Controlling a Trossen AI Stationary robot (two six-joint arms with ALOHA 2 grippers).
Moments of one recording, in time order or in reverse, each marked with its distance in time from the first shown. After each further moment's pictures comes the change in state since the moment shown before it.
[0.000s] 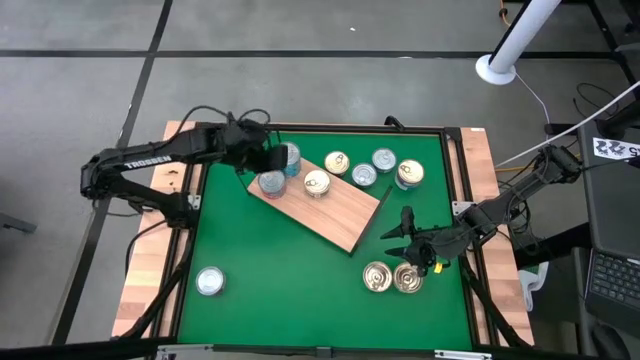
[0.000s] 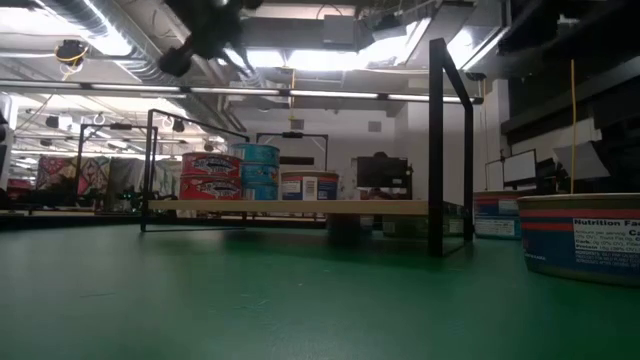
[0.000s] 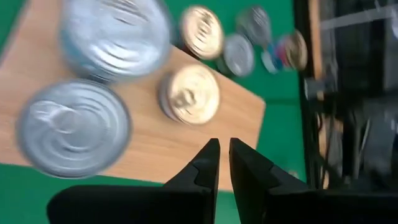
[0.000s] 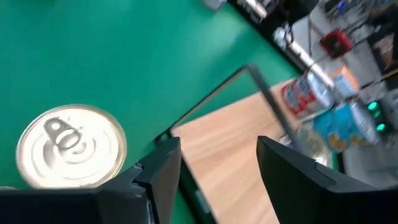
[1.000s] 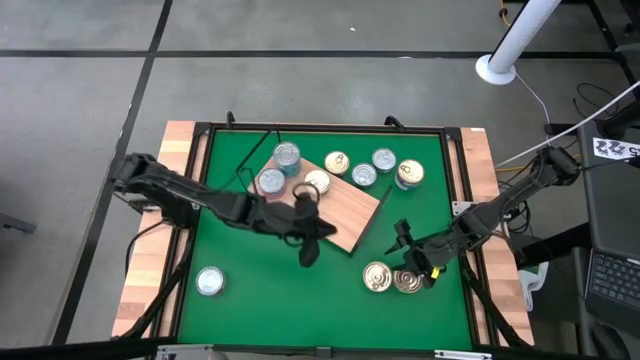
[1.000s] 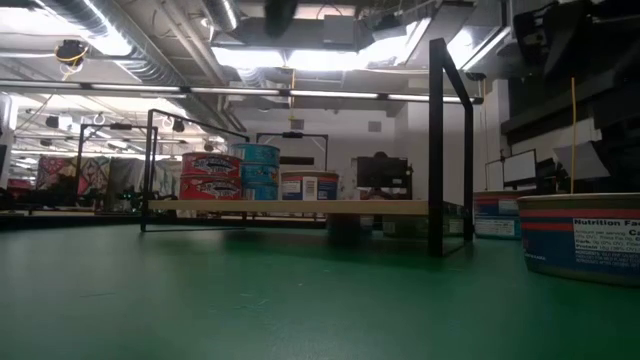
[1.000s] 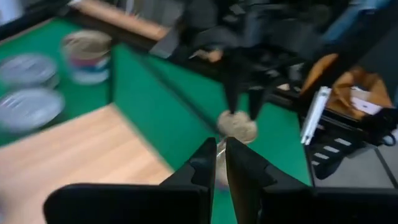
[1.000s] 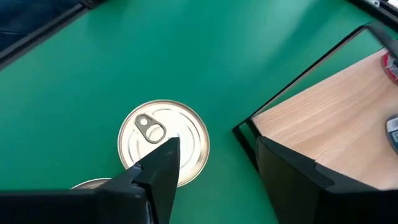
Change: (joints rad) left arm -0.546 0.344 0.000 0.740 -0.281 0.729; right arm 0.001 0.075 0.000 -0.047 -0.235 0.227
